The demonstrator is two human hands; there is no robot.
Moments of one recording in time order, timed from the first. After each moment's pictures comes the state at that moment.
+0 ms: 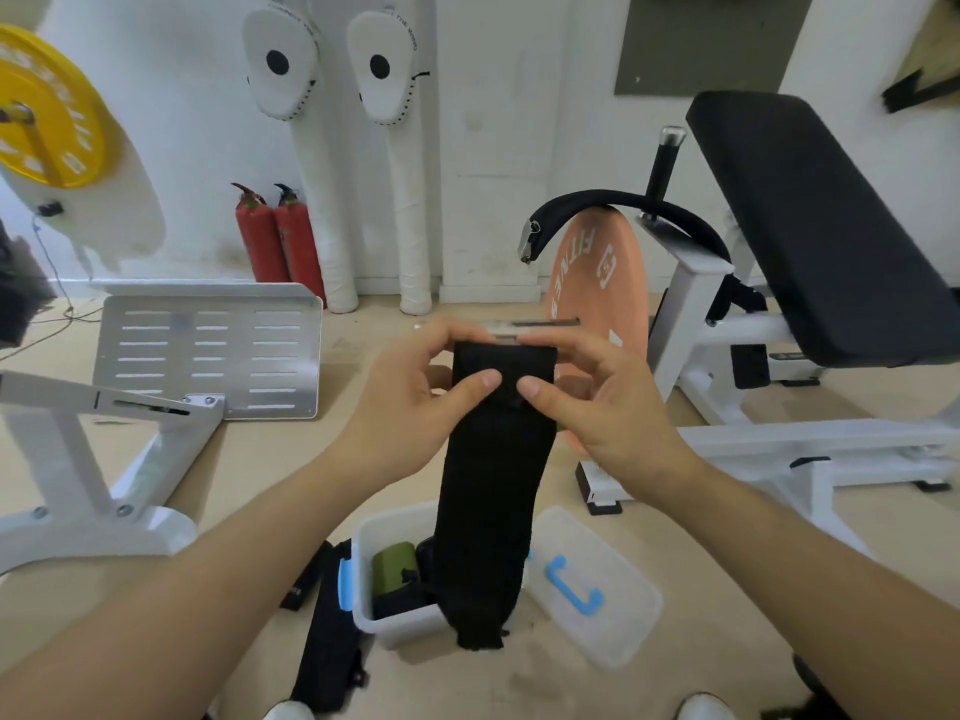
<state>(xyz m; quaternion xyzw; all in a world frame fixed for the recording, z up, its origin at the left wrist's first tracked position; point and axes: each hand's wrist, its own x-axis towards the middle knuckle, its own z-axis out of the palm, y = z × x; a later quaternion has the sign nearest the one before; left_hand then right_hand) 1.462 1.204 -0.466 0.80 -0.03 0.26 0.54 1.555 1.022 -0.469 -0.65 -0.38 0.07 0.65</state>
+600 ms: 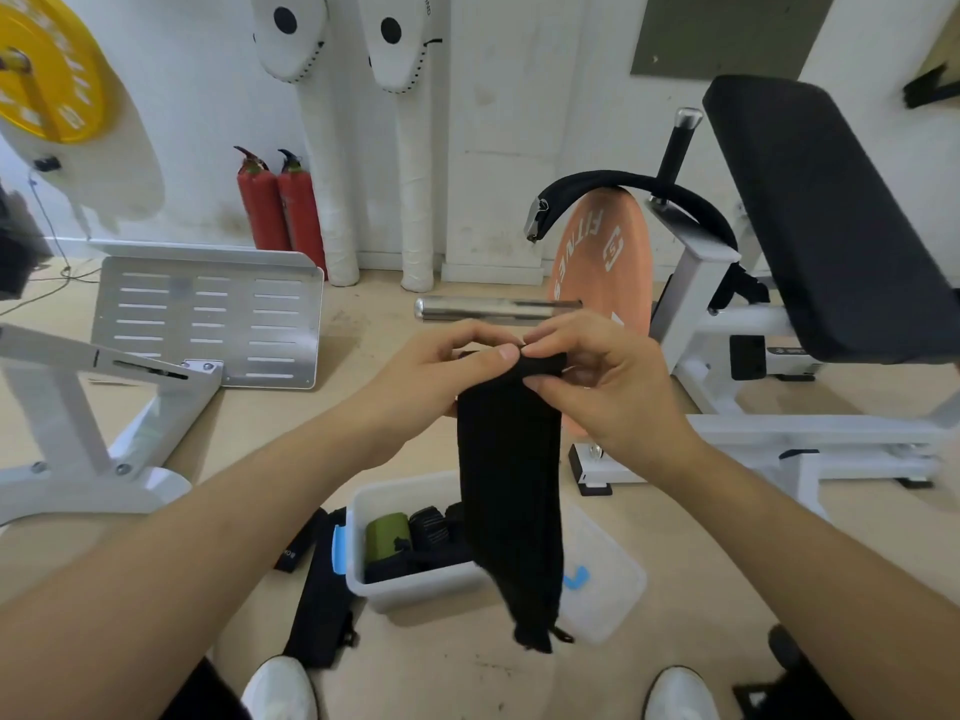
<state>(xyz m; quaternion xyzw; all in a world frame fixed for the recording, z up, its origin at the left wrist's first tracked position) 1.455 1.194 -0.458 0.76 0.03 0.08 0.64 1.560 1.015 -0.474 -0.66 -0.50 -0.06 0.56</state>
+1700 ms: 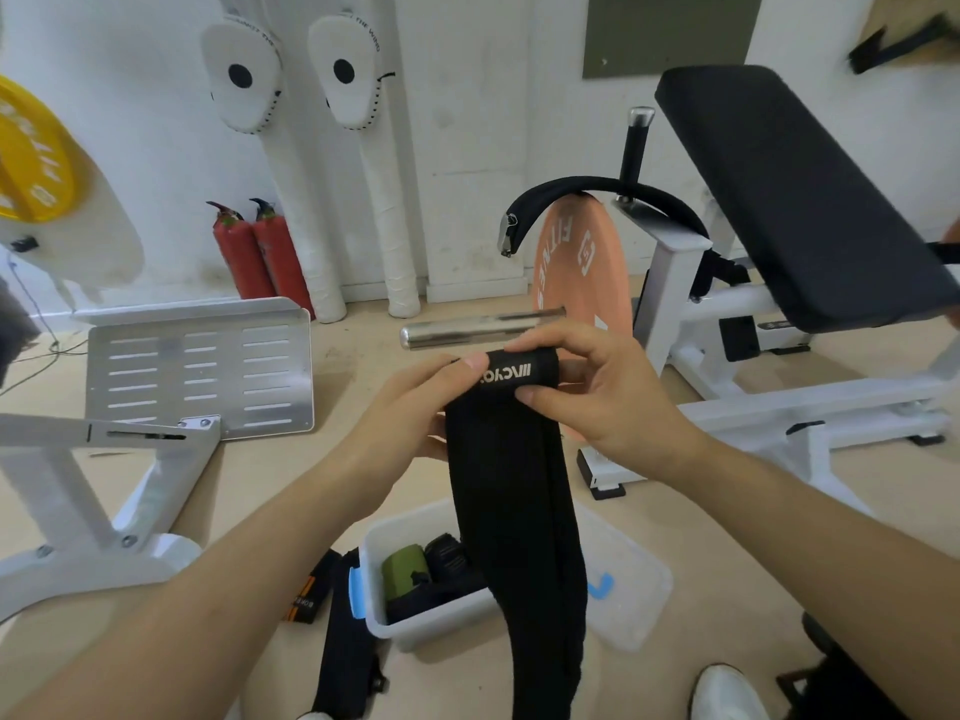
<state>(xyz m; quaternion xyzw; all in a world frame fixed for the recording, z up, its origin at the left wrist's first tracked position) 1.454 1.194 -0.458 0.76 0.07 0.06 0.64 1.561 1.013 -0.466 -0.66 -0.44 0.03 0.61</state>
